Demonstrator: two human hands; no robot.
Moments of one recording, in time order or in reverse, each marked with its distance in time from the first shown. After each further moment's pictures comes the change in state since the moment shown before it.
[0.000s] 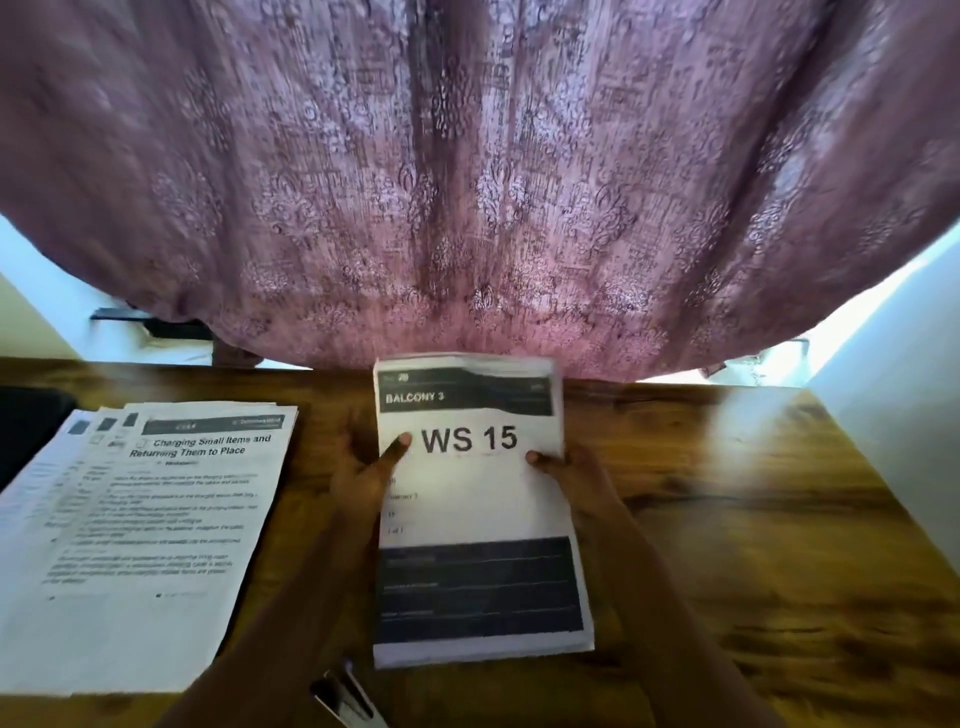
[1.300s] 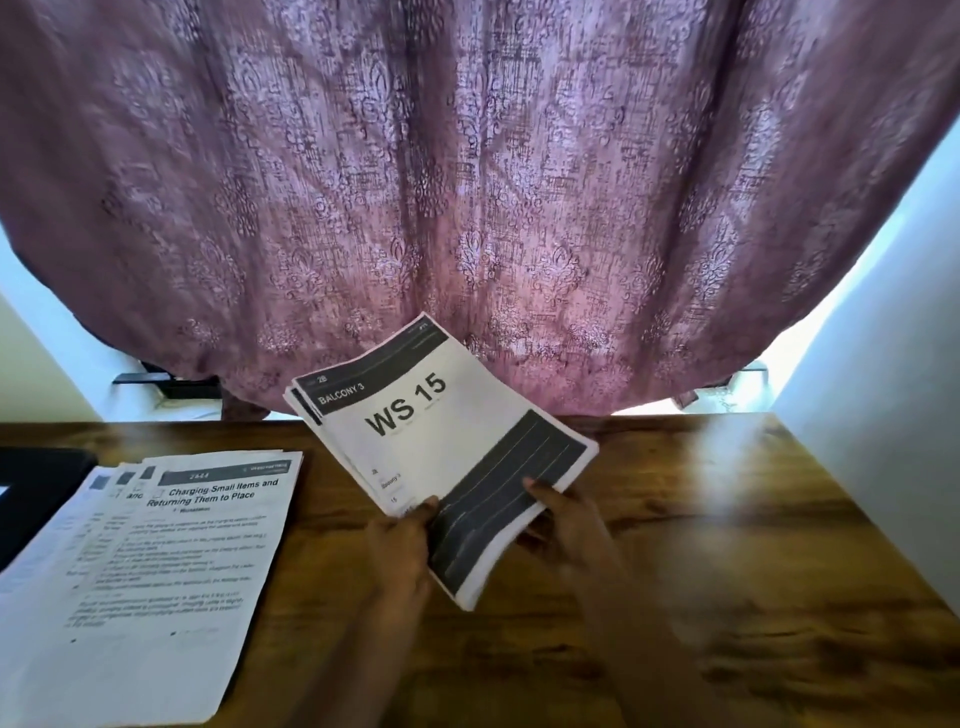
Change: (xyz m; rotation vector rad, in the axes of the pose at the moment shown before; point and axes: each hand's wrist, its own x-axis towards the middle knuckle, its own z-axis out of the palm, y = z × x) left_hand -0.076 0.015 0.058 -0.198 0.276 -0.064; right_hand -0.077 -0.033 -0.002 0.688 -0.050 0.155
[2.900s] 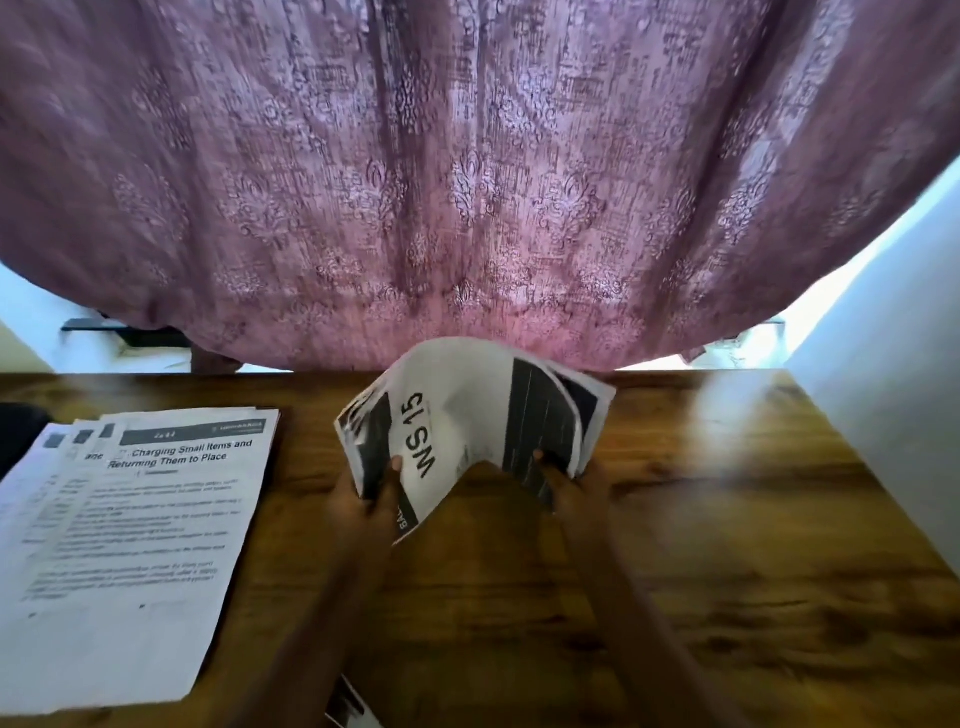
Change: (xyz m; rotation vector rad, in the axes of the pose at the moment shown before) left_hand 0.033 -0.012 -0.032 0.502 -0.024 0.351; right_hand 0.039 0.036 -0.023 -0.352 0.301 -0.395
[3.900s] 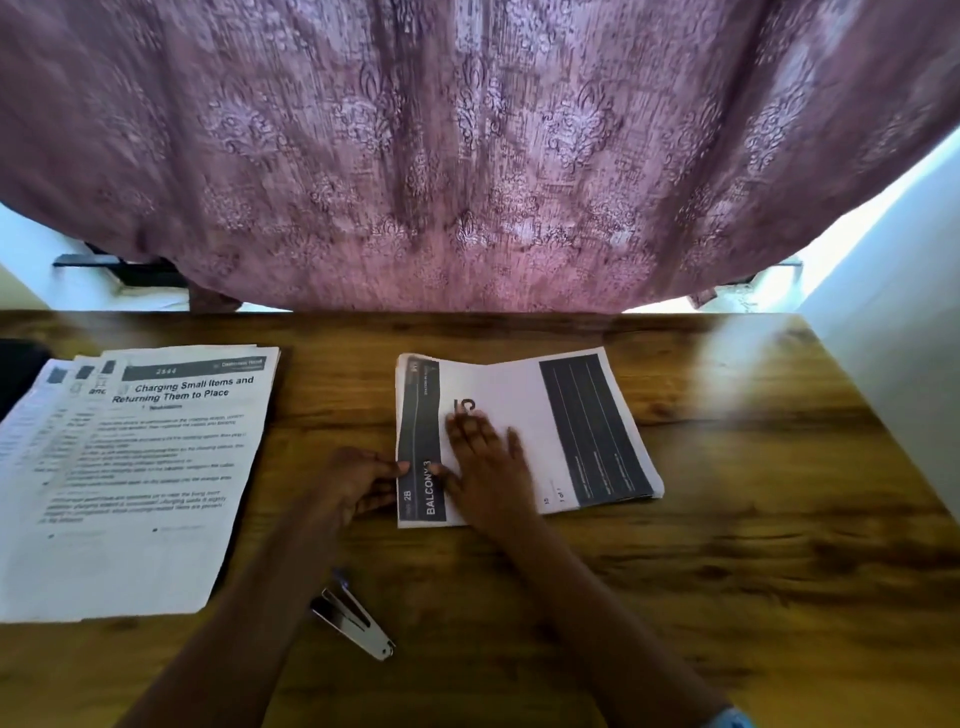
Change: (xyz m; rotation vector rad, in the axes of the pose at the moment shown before) left_hand 0.026 -0.038 -0.013 -0.048 -0.339 -0.571; right_hand -0.029 0.054 0.051 -1.311 -0.550 -0.460
